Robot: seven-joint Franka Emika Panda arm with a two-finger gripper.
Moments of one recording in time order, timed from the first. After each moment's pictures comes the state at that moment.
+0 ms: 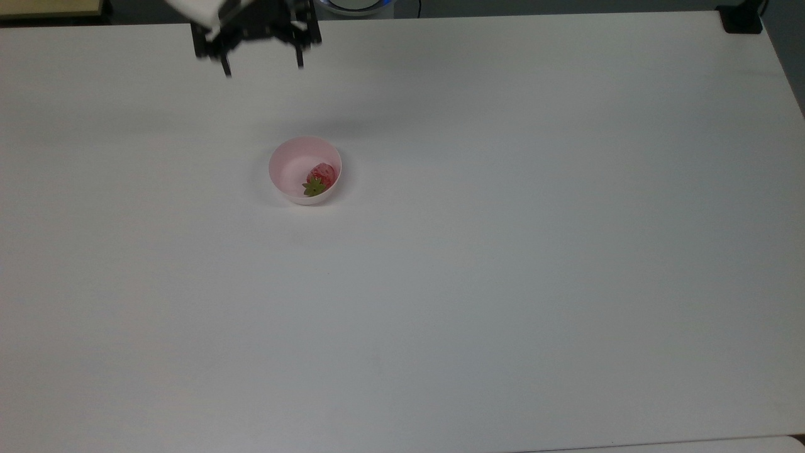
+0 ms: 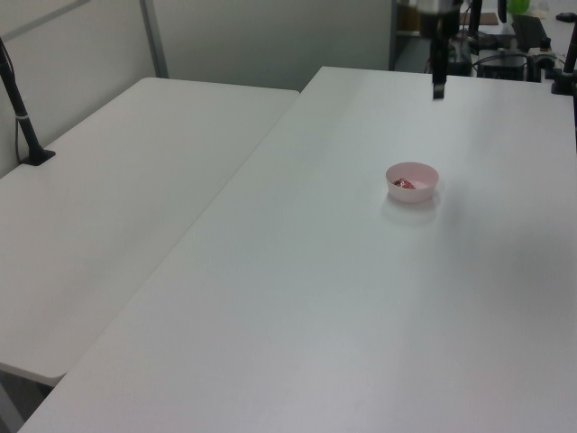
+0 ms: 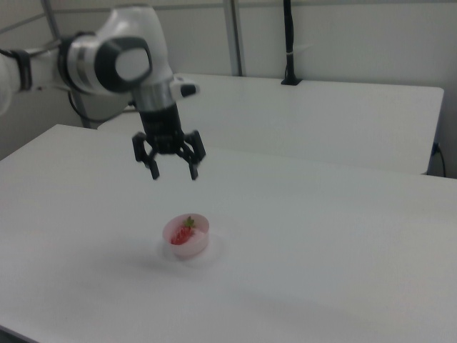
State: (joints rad) arm 0.01 0.05 -0.09 -1.77 -0.10 1.77 -0.31
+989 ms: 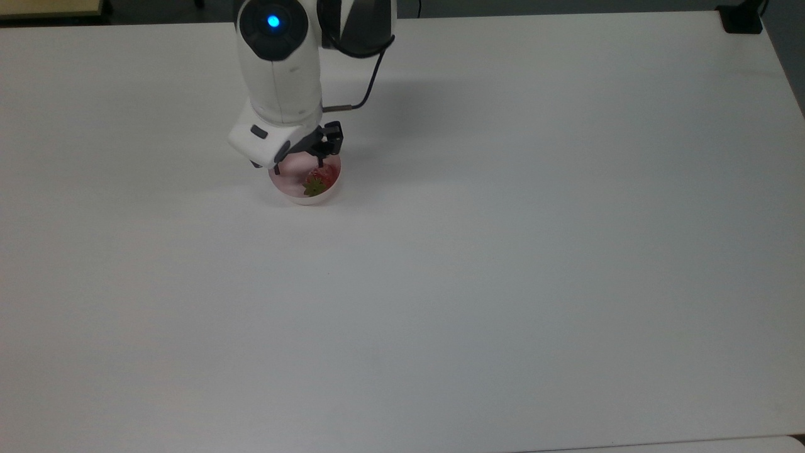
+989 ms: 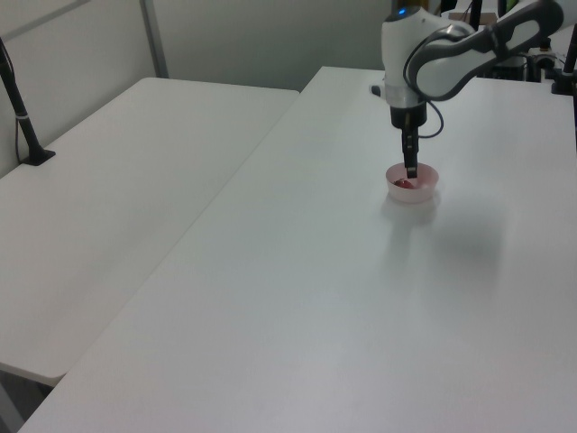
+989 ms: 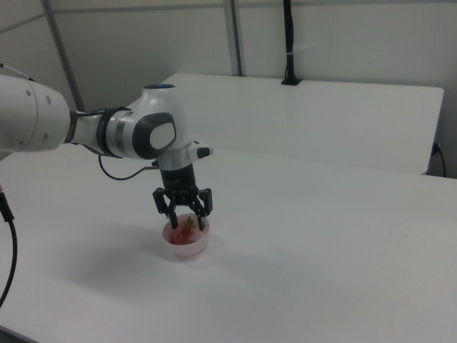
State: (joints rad) arm 0.02 0.29 -0.06 -1.87 -0.10 2.06 -0.26
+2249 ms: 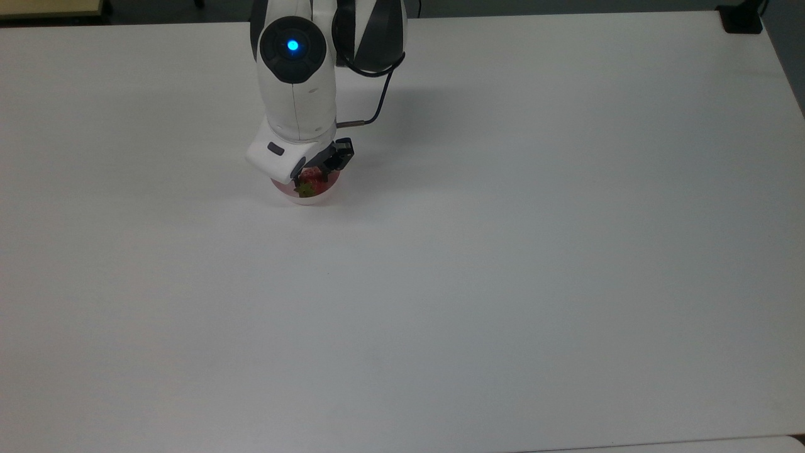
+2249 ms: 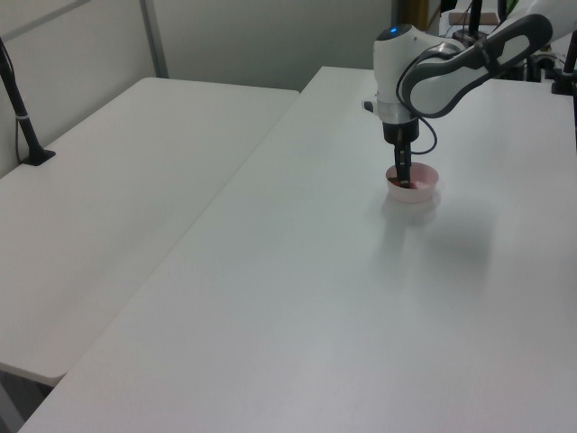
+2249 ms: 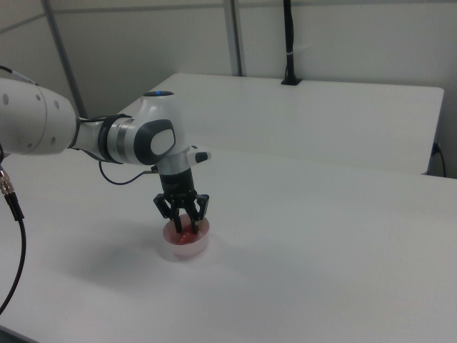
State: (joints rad) arm 0.02 0.34 -0.04 -1.86 -0.10 2.10 -0.24
